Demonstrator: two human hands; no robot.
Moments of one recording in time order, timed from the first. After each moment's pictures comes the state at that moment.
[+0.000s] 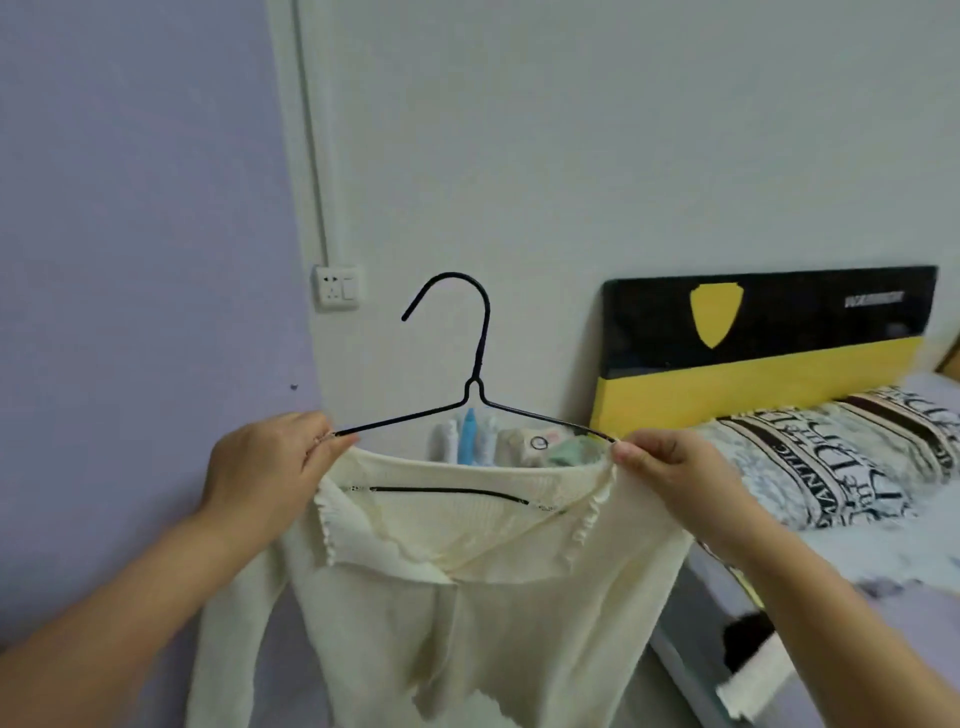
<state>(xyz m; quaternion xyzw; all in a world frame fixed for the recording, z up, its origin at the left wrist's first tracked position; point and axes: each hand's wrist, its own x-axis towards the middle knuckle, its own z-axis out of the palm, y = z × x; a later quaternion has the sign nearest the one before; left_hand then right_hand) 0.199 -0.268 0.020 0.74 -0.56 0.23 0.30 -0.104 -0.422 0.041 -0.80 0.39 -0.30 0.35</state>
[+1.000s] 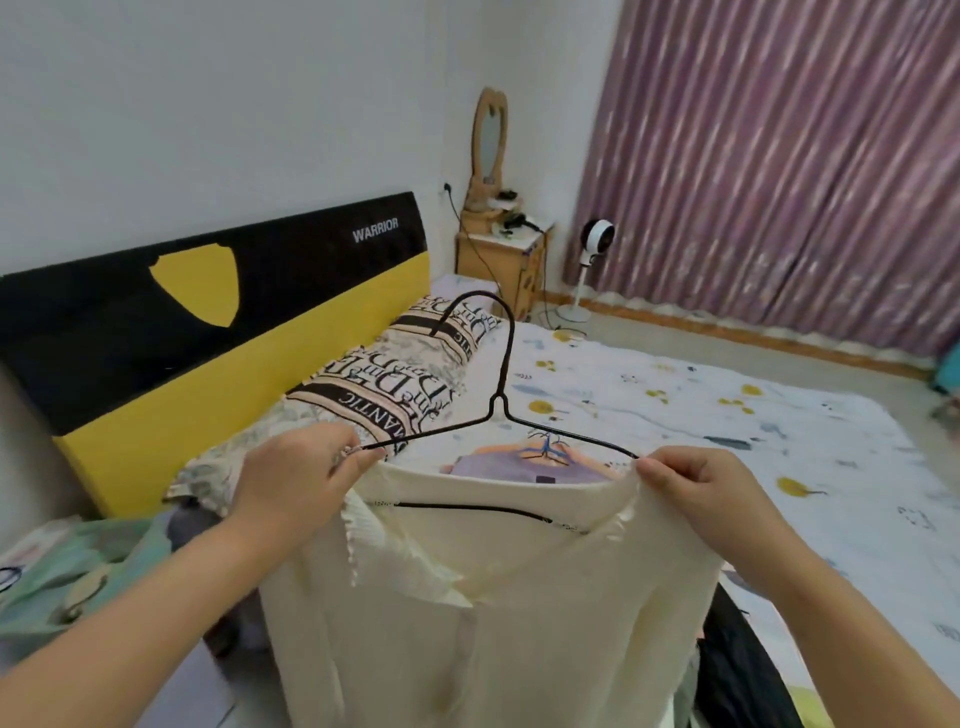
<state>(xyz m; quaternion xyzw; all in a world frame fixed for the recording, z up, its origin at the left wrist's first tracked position) -0.303 -0.611 -0.006 0.43 -0.84 -0.03 0.34 -0.604 -0.456 0.021 -0.49 0.73 -0.44 0.20</state>
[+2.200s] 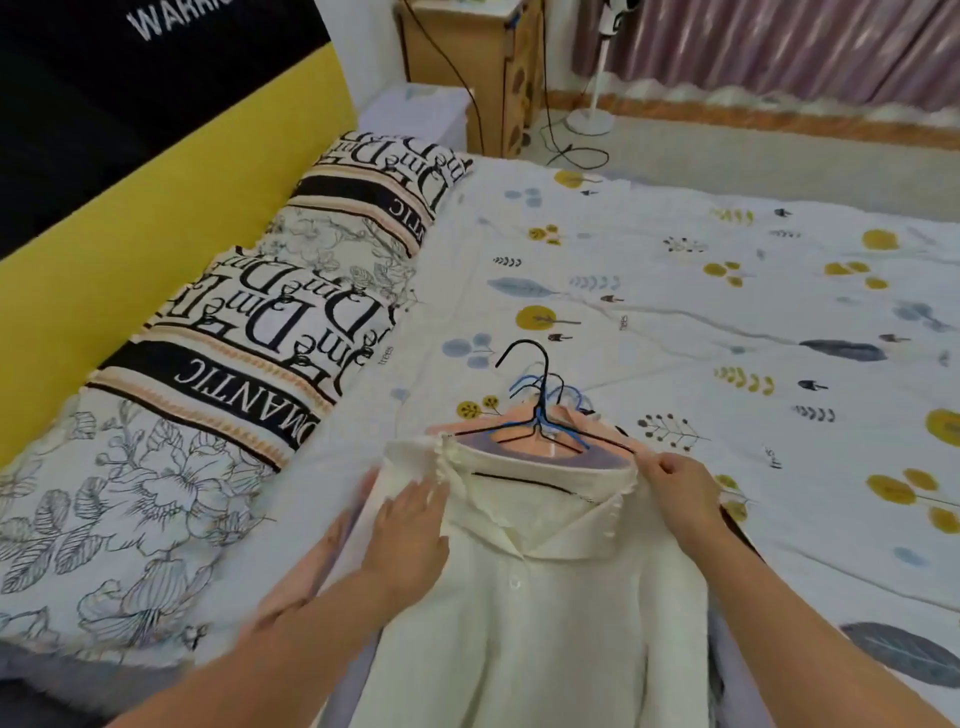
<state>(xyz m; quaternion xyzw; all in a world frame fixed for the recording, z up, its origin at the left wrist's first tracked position) -0.663 -0.910 -0.317 0.45 -0.87 -0.17 -0.14 -0.943 -0.810 -0.314 -0.24 0.88 -0.33 0.23</state>
